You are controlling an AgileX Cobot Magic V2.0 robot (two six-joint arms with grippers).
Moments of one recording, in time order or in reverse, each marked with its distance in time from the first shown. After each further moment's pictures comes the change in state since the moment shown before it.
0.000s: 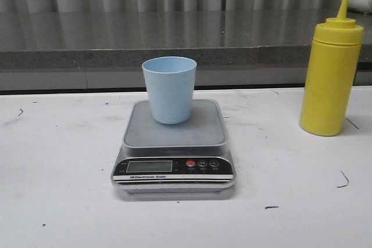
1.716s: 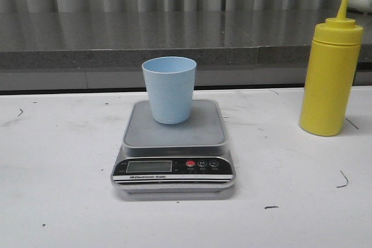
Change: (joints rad) left arm 0.032 -0.004 0.041 0.000 -0.140 0.000; right arm -0.174 -0.355 0.302 -0.003 -0.296 -0.062
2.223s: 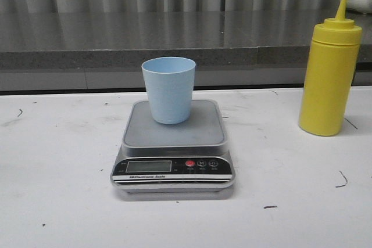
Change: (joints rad) left arm 0.000 0.000 0.000 0.000 -0.002 0.000; right arm -0.111 -0.145 0.378 0.059 -0.447 -0.021
